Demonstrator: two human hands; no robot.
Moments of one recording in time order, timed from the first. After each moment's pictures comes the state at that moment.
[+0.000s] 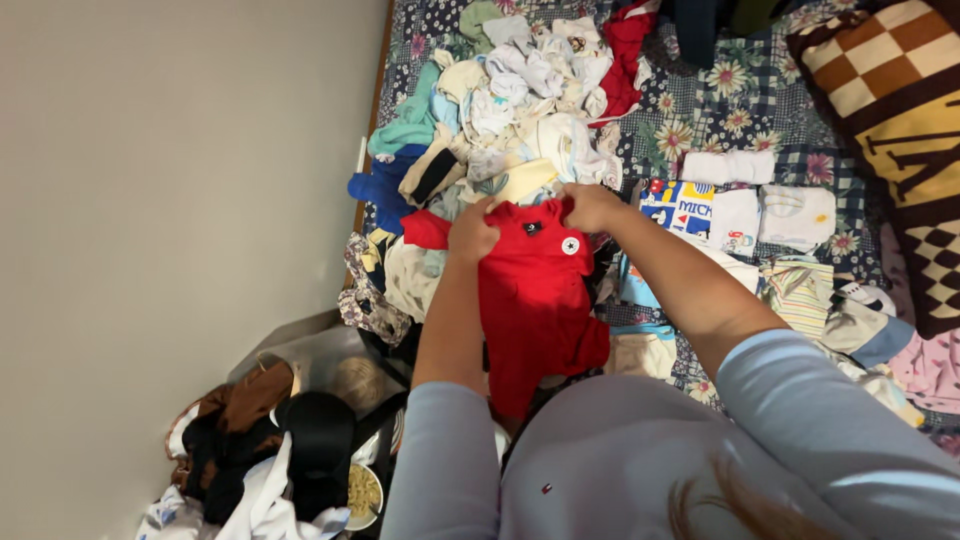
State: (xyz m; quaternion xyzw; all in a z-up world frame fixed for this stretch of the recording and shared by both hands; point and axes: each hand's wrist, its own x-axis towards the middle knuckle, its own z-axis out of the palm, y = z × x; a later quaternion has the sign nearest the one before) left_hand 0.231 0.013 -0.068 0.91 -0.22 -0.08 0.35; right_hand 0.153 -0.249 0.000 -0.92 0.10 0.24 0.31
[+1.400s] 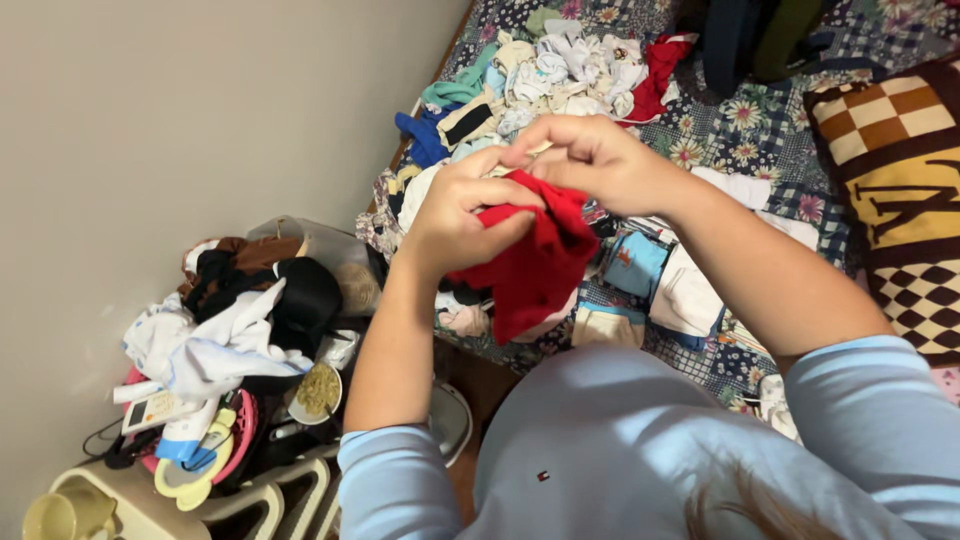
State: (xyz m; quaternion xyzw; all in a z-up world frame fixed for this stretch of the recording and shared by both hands) left_hand -0.037 0.053 0.355 0.73 -0.48 0.10 0.47; right_hand -0.026 -0.187 0.330 -0.65 -0.30 0.16 0.68
